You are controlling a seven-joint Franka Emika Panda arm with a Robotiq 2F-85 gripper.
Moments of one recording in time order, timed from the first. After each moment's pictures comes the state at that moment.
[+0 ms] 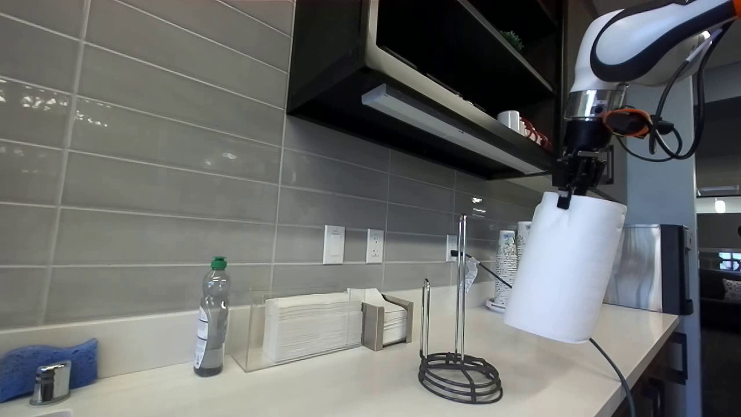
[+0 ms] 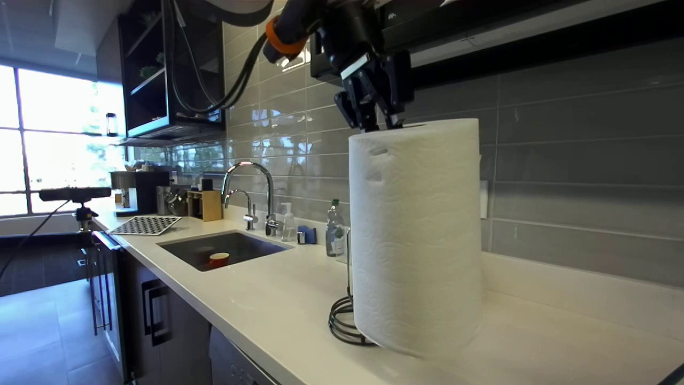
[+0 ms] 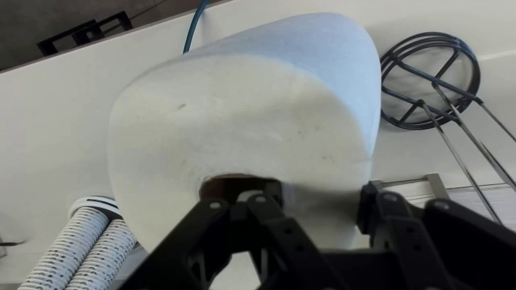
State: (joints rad) arm -0.16 -0.50 -0.19 -2.13 -0.26 1.98 0.02
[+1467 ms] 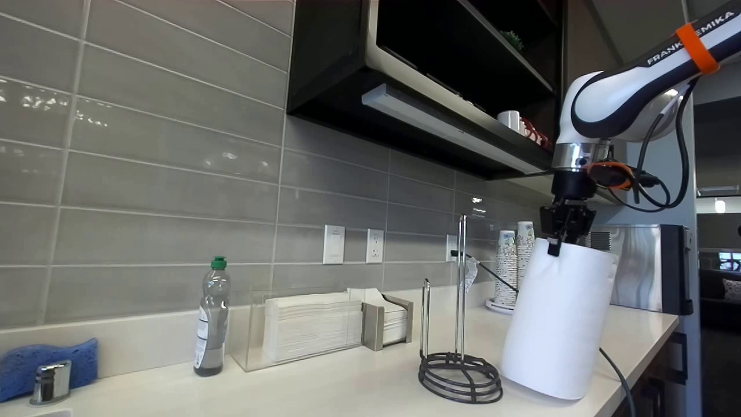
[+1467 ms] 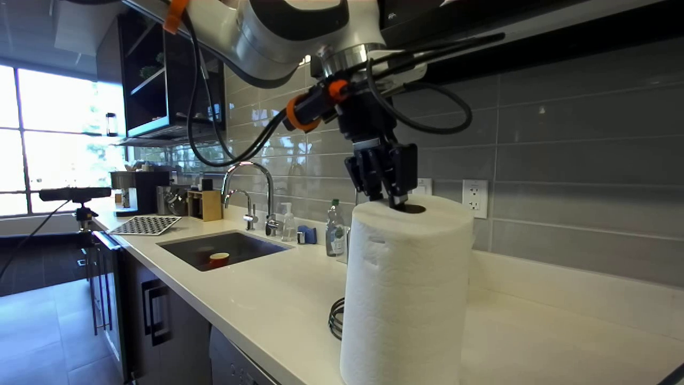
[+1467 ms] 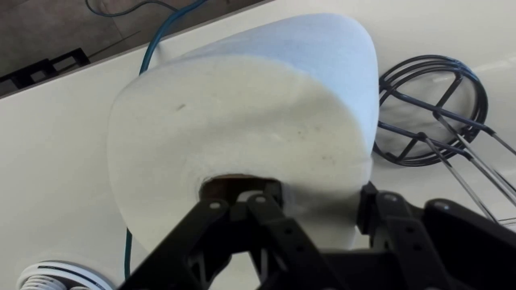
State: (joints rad) arm -0.18 -0.39 -0.21 -2.26 -0.18 2.12 0.03
